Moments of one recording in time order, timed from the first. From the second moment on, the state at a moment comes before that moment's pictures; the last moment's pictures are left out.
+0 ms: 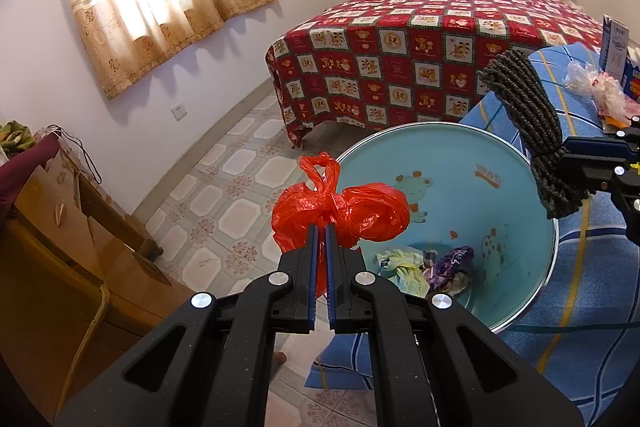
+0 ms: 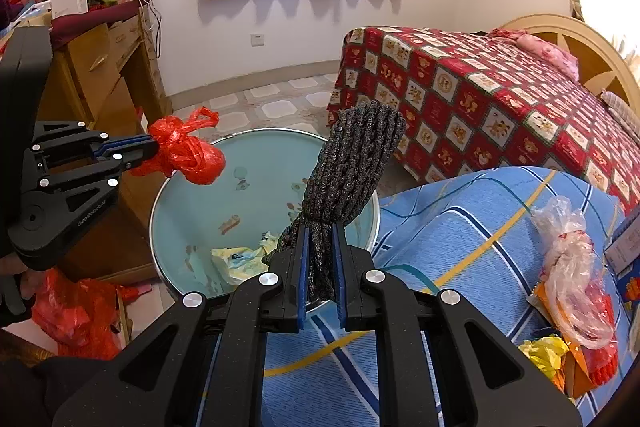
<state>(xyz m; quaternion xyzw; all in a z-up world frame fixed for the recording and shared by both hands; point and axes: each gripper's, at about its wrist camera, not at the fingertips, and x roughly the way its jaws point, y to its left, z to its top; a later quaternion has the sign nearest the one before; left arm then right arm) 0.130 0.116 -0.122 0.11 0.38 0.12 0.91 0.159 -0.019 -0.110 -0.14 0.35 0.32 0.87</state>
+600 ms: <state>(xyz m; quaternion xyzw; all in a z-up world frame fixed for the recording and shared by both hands) 0.126 0.110 -0.121 0.10 0.38 0.12 0.91 0.158 -0.029 -0.113 -0.12 0.35 0.32 0.87</state>
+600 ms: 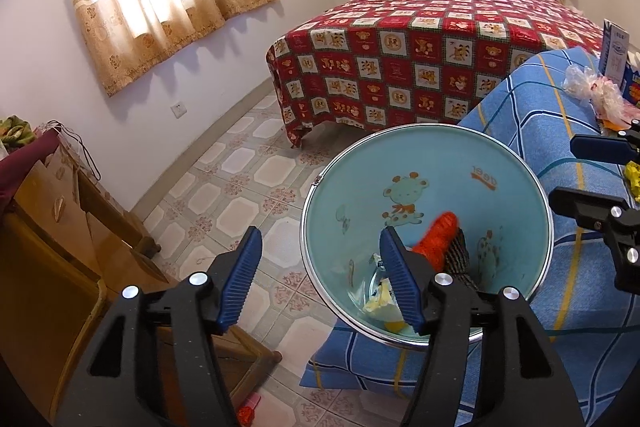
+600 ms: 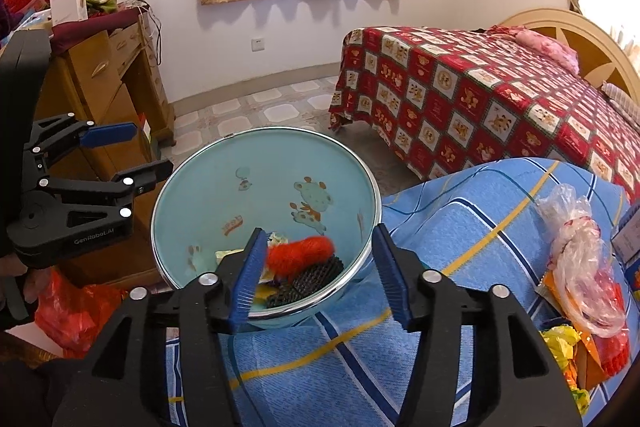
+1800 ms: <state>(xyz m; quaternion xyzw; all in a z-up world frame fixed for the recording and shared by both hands) 0.126 0.107 -0.129 0.10 0.39 0.13 0.90 0.140 -0.072 -0.109 -0.10 0.33 0.28 0.90</state>
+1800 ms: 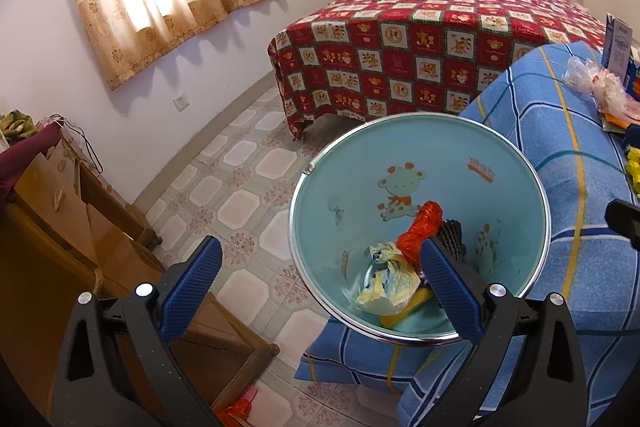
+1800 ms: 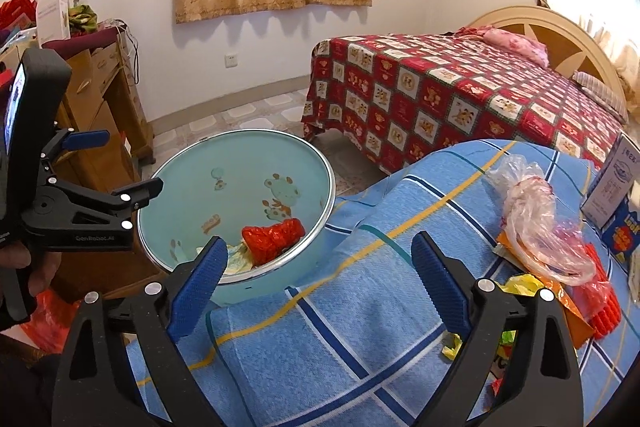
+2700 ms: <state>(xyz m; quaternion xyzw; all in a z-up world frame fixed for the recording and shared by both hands) 0.140 -0.008 -0.149 0.15 0.38 0.02 0.91 0.125 -0.242 -0.133 0.00 0.41 0.06 0.91</state>
